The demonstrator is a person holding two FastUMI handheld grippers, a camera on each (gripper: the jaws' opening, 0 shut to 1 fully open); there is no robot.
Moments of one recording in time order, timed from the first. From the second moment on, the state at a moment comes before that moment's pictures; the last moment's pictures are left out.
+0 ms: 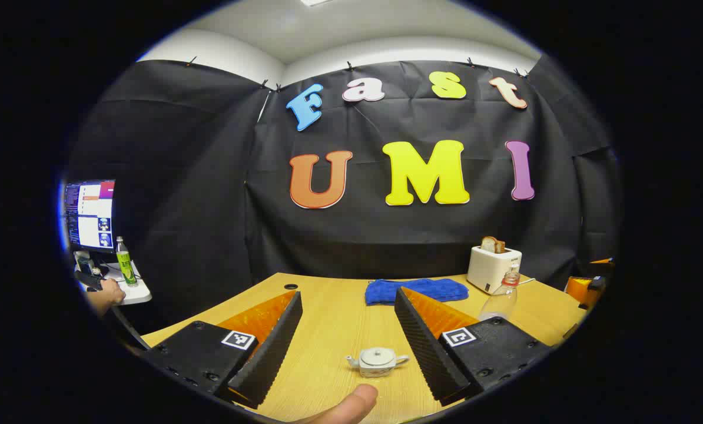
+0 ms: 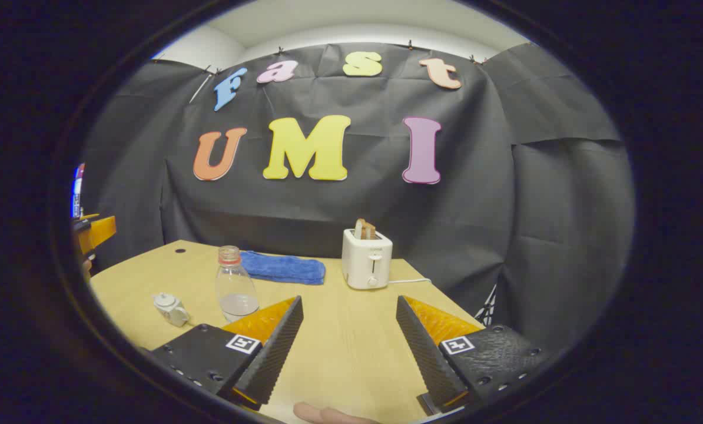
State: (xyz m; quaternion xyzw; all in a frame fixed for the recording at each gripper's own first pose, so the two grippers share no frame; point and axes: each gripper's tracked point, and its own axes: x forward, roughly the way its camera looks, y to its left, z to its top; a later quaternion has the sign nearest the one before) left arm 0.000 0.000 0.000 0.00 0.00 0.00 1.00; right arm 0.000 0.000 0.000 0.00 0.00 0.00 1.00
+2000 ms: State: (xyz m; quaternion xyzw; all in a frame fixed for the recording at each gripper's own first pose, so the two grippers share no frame) left arm 0.074 -0.053 -0.156 -0.01 0.16 -0.07 0.98; right arm -0.001 0.009 0.000 -0.05 -0.01 -0.01 1.00
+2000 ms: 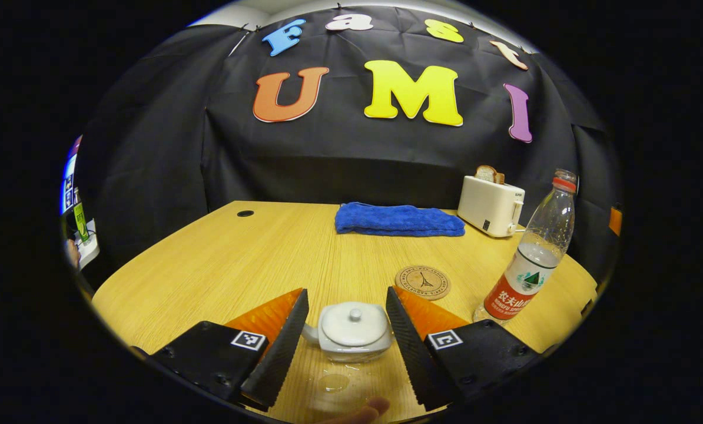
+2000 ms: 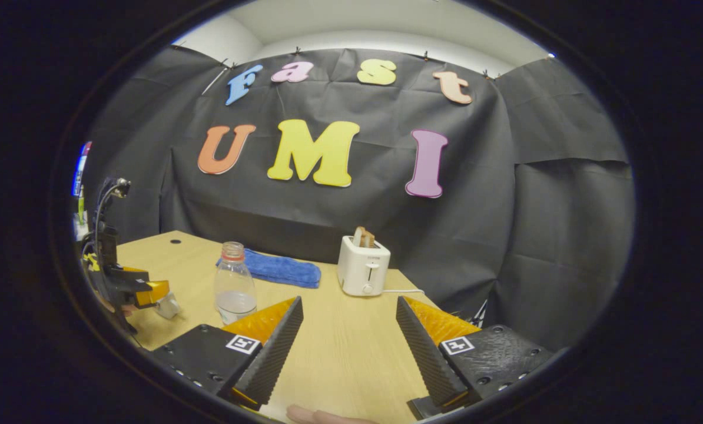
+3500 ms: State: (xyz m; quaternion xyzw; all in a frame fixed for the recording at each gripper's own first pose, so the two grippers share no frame) left arm 0.070 -0.042 -0.110 0.02 0.11 -0.08 0.99; right arm 0.000 0.120 -0.048 -0.05 0.03 0.12 0.99
